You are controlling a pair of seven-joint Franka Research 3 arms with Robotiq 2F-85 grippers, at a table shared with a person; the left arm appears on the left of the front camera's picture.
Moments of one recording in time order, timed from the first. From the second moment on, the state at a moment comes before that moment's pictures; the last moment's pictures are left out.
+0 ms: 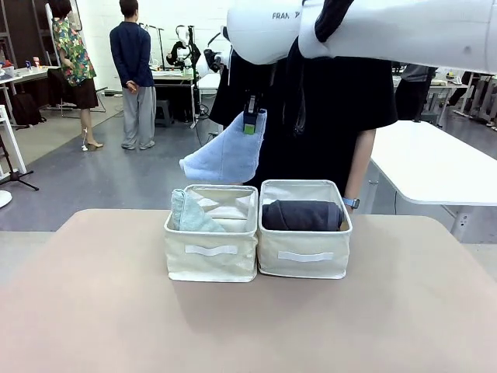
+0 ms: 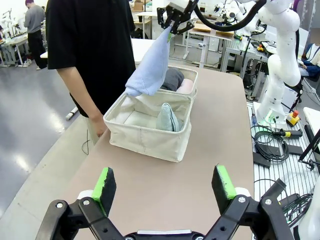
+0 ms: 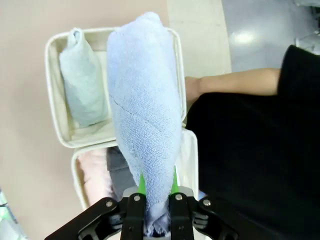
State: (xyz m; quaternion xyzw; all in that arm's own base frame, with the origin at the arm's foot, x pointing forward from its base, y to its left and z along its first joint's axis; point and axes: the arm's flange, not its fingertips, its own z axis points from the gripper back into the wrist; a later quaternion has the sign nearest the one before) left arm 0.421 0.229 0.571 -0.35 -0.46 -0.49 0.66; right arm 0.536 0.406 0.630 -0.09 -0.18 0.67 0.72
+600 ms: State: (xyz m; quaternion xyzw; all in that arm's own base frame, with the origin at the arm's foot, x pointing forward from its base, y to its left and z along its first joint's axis) left arm 0.421 0.229 0.571 -0.35 -0.46 -0.49 0.66; right arm 0.569 0.419 0.565 -0.07 -0.14 0.68 0.72
